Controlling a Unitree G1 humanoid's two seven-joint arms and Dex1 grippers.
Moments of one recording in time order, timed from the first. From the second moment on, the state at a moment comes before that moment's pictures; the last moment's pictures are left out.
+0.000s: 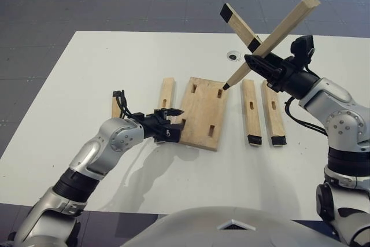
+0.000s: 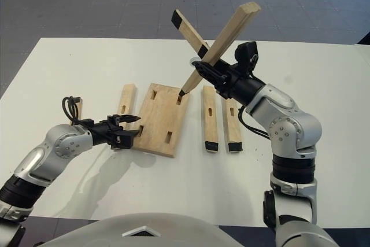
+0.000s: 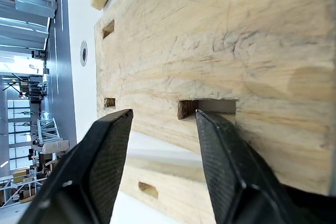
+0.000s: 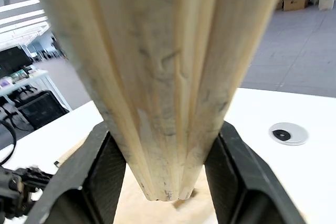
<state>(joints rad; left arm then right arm) -0.10 0.80 -0.35 -0.15 0.50 -0.21 -0.72 -0.35 -0.46 -0.09 -0.24 0.74 0.74 0.48</state>
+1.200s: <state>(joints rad) -0.26 0.79 -0.35 0.11 0.50 -0.35 -0.69 -0.59 -0.36 0.17 0.30 0.32 0.32 0.92</state>
